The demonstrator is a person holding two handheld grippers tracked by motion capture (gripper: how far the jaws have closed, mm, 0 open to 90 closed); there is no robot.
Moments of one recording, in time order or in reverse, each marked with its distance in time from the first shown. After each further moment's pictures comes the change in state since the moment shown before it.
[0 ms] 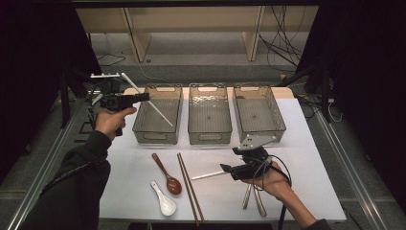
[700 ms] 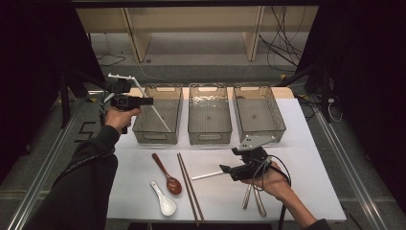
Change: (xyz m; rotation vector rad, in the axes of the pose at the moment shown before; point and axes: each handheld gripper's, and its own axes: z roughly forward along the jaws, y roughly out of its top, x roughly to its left) left arm 0.018 -0.004 0.040 0.138 0.077 -0.018; right arm 0.001 0.000 0.001 0.006 0.014 -0.008
